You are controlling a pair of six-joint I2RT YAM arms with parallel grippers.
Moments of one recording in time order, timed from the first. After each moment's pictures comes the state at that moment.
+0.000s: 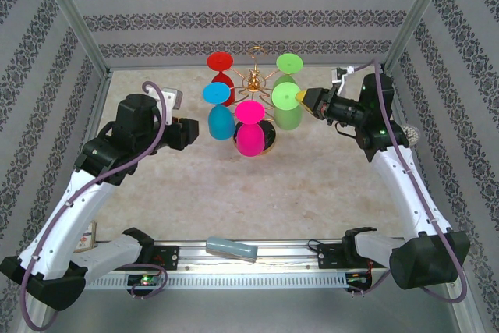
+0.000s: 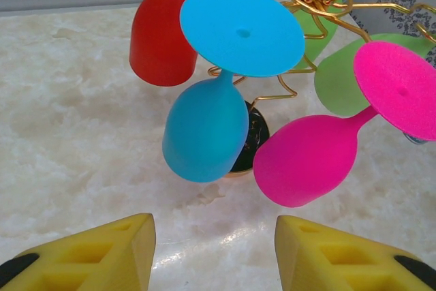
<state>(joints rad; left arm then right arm) -0.45 1.02 1.30 -0.86 0.07 -0.26 0.11 1.16 1.09 -0.21 -0.88 0.97</state>
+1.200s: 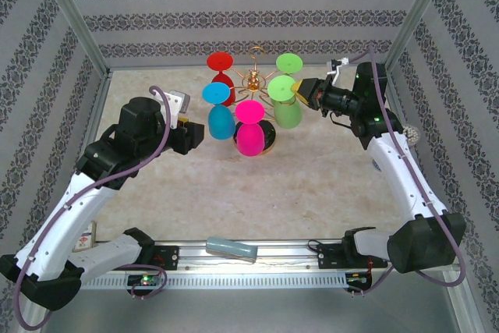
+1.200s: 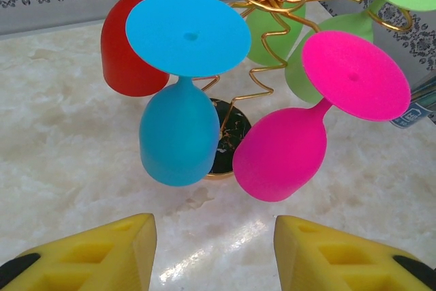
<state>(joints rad) -0.52 1.00 1.29 -0.83 0.05 -0.21 0.14 1.26 1.19 -0.21 -0.86 1.05</state>
